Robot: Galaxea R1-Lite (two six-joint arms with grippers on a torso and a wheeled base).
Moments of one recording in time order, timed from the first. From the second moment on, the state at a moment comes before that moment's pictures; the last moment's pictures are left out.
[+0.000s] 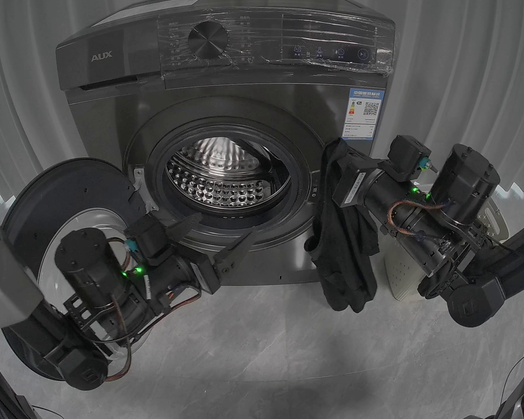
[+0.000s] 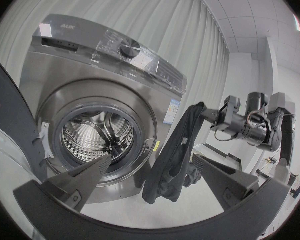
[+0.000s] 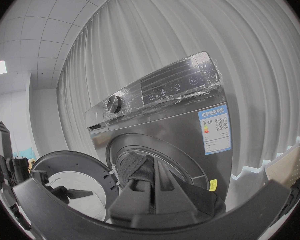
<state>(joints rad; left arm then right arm) -0.60 1.85 -0.42 -1.55 -0.02 -0.17 0.67 1.84 -0.84 -1.28 -0.17 0.11</state>
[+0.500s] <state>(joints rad) -0.60 2.07 -0.54 -1.55 -0.02 -0.16 0.70 1.86 -0.90 -1.24 -0.17 0.11</state>
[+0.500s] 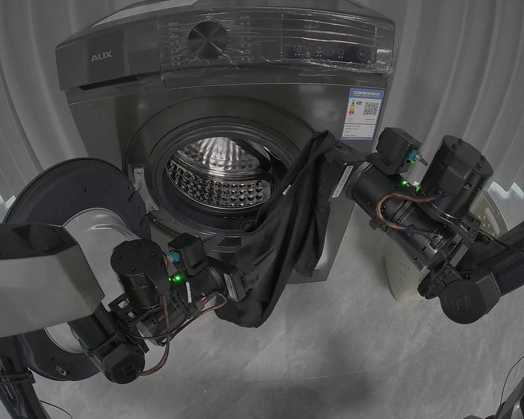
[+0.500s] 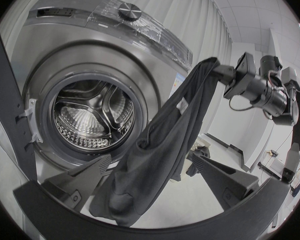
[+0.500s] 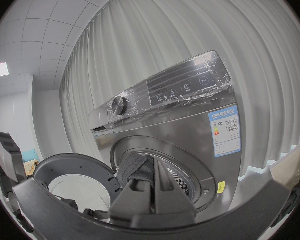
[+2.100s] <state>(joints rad) -0.53 2.39 -0.82 -1.55 -0.07 -0.07 0.78 1.88 -0.95 -1.24 -0.18 0.15</state>
